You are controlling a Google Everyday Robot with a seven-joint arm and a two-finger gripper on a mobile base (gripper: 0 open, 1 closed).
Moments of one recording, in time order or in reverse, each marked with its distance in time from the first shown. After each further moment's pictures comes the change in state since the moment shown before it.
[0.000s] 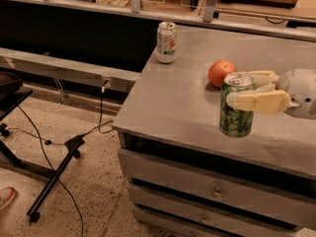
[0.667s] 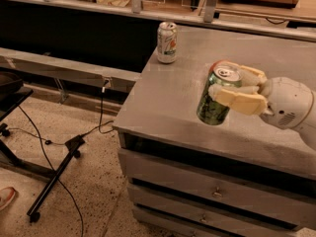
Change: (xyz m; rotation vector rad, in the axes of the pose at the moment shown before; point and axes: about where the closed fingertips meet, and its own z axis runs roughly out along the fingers) arm -0.018 -0.002 0.027 0.116 -0.289 -0.170
